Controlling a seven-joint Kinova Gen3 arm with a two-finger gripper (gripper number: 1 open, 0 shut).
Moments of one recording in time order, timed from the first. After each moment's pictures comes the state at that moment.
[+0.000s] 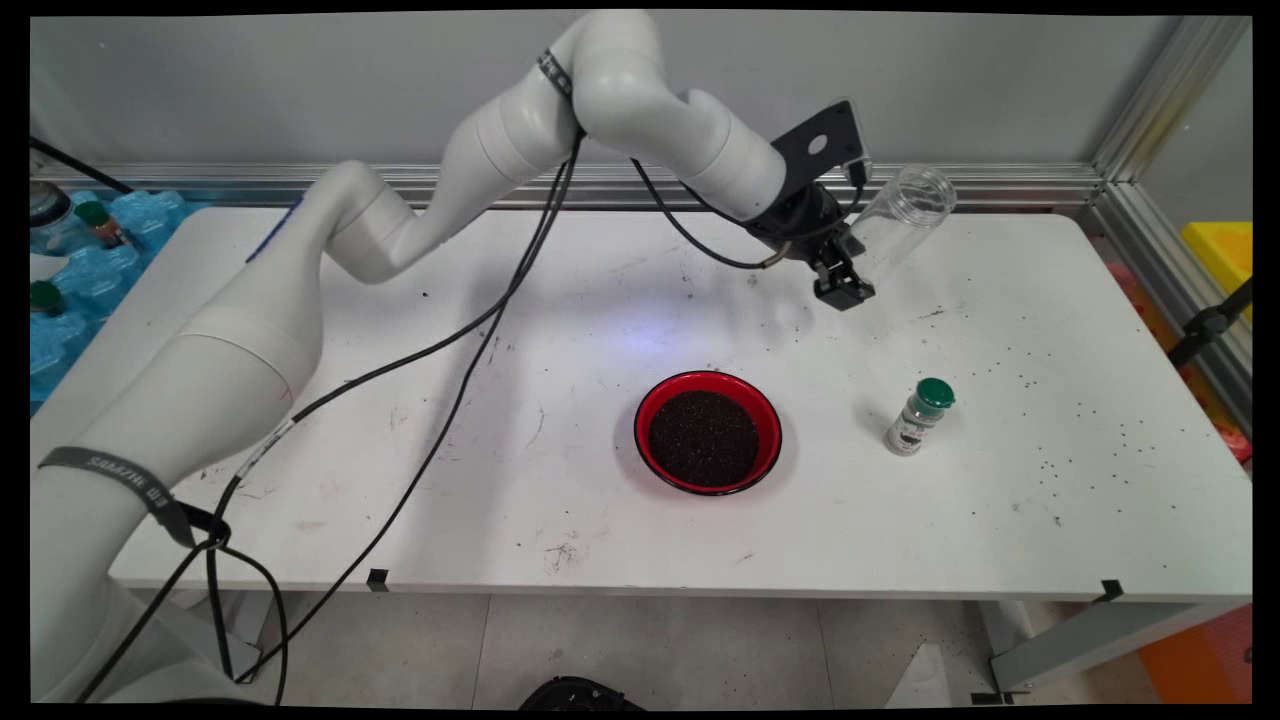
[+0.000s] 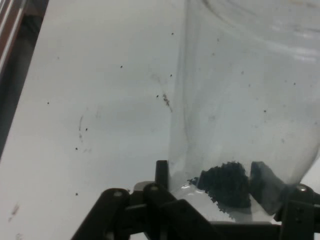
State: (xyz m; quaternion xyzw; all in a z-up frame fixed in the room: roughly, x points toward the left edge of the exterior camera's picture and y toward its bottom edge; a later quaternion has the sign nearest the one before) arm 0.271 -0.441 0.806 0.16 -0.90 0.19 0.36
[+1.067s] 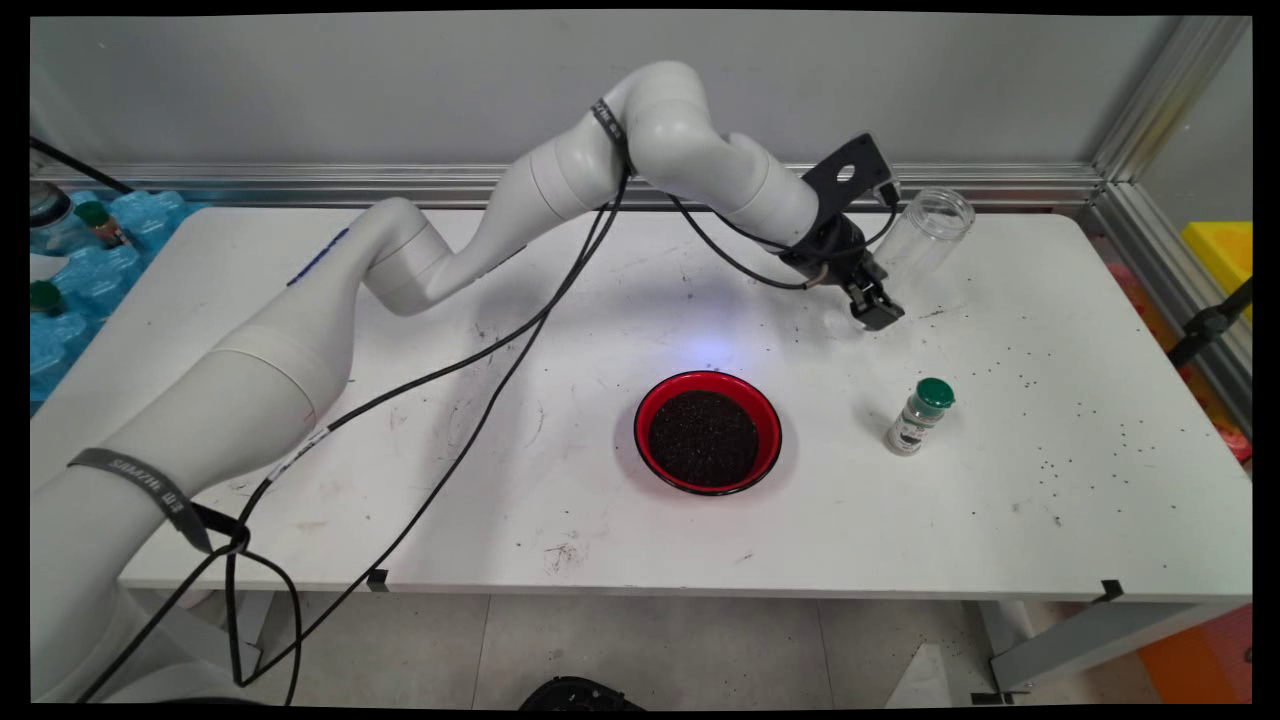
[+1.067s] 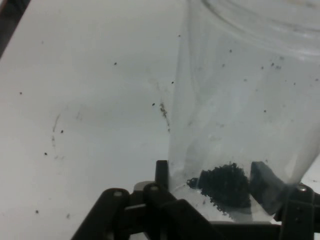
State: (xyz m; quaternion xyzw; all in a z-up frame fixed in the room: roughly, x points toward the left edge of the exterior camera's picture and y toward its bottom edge) arm 0.238 -0.469 0.760 0.22 -0.89 0.15 0.38
